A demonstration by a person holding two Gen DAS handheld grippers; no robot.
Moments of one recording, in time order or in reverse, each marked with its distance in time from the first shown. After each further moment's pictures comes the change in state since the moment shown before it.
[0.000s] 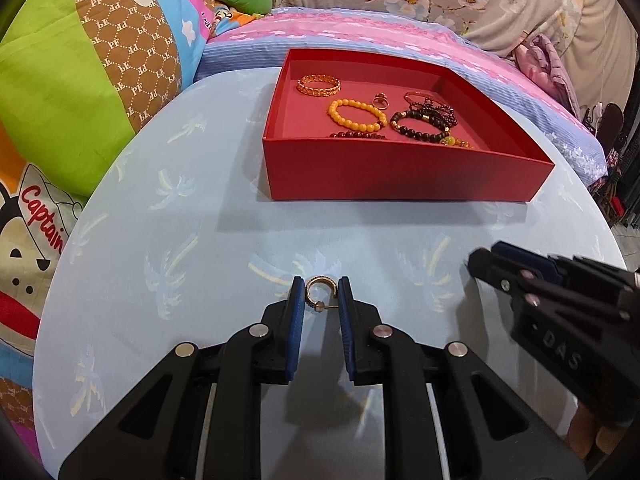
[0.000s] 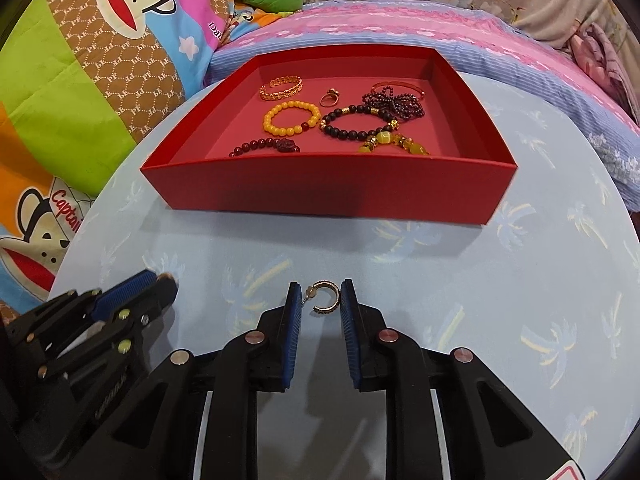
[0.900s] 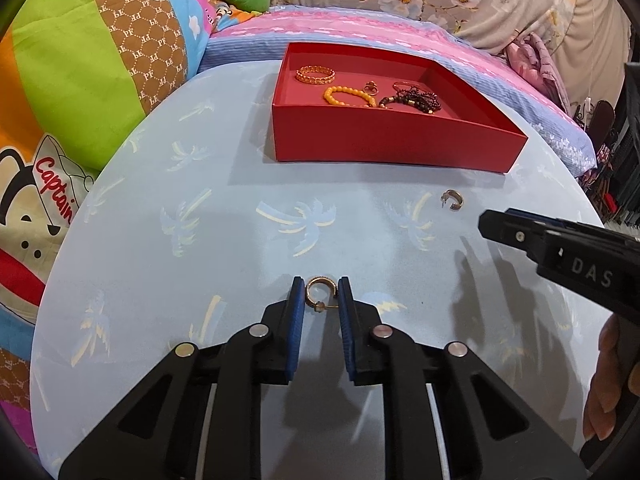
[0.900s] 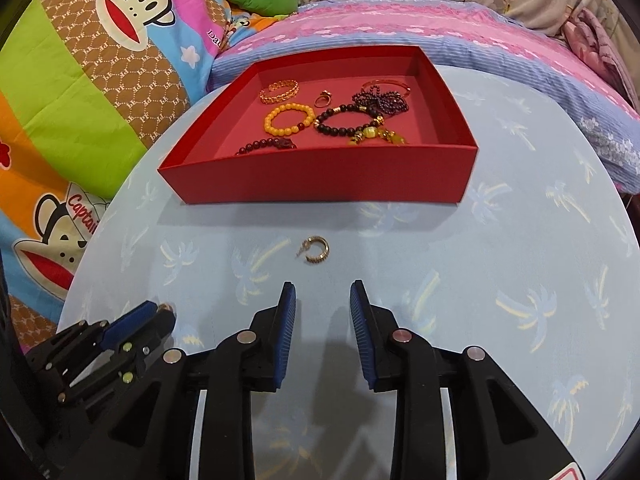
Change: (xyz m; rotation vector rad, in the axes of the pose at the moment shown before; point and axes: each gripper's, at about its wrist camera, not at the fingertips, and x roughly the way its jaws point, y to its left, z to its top) left arm -0.026 0.001 -0.033 0.000 0.002 -0.027; right arm -0.022 -0.008 -0.006 0.034 0.008 0.031
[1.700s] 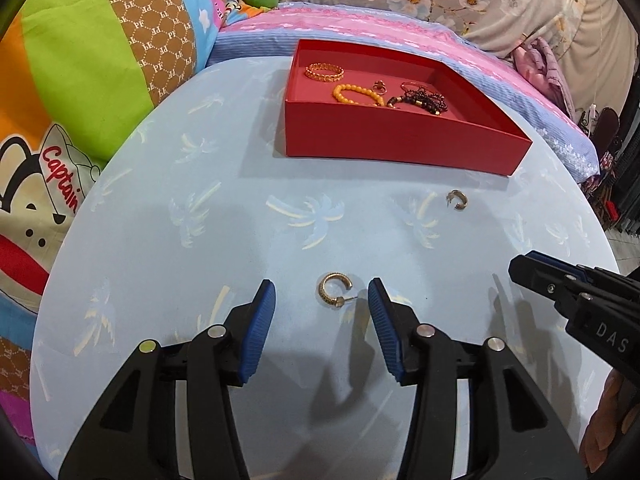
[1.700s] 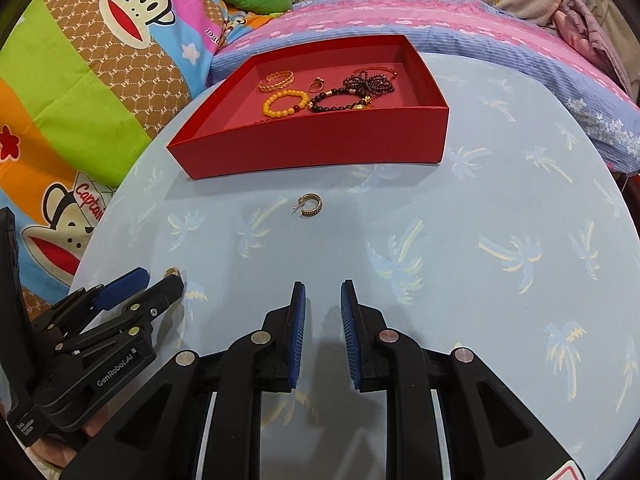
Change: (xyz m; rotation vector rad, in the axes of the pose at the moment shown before) left arm -0.003 0.006 -0.001 -0.032 0.011 0.005; right arm -0.019 -0.007 -0.031 0.030 0.011 0.005
